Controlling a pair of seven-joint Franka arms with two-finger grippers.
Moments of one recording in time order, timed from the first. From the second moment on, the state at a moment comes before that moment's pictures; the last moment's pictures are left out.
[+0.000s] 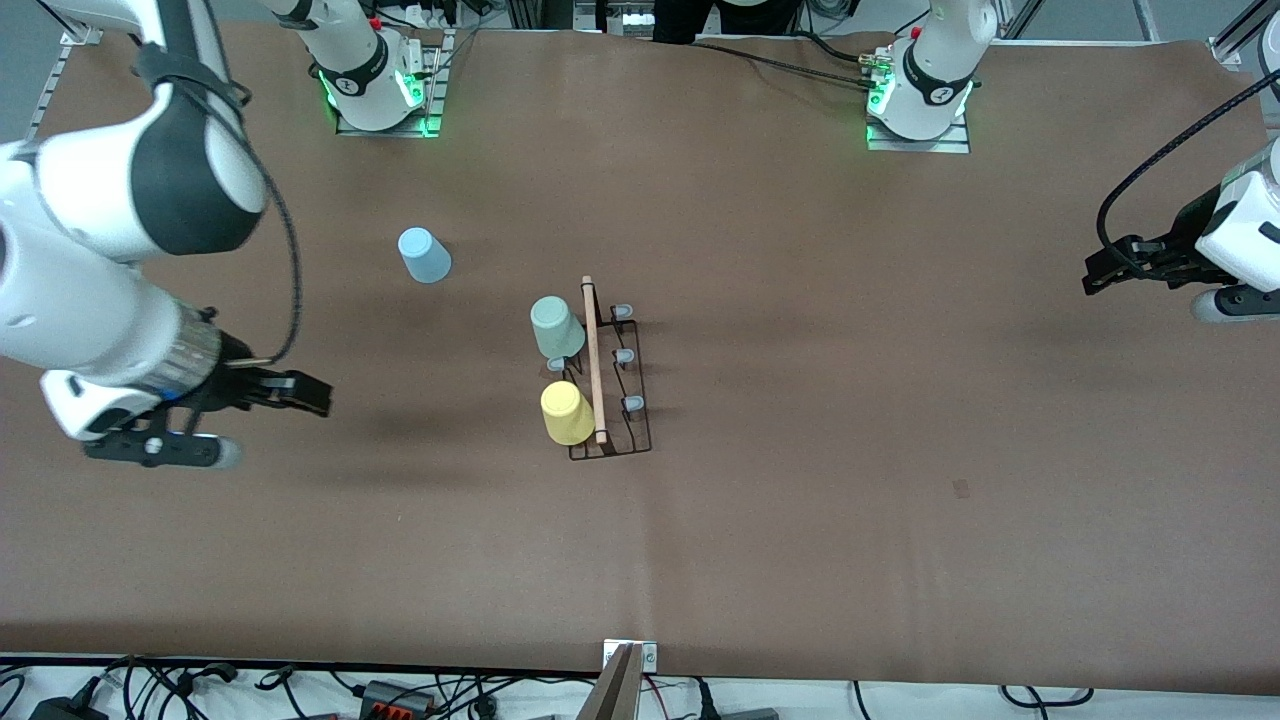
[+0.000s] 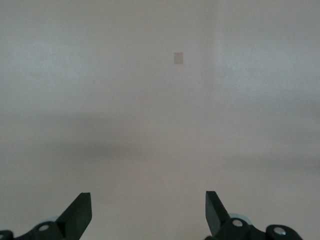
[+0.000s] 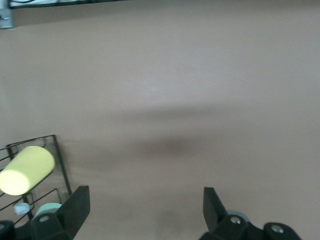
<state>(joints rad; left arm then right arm) 0.18 0.02 -0.14 -1.71 0.02 1.69 -0.05 0.15 0.48 -0.02 -1.18 0.04 1.68 0.25</state>
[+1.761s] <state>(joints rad) 0.18 0.02 -0.14 -1.71 0.02 1.69 -0.05 -0.01 0.04 -0.03 -1.73 0.02 1.79 -0.08</state>
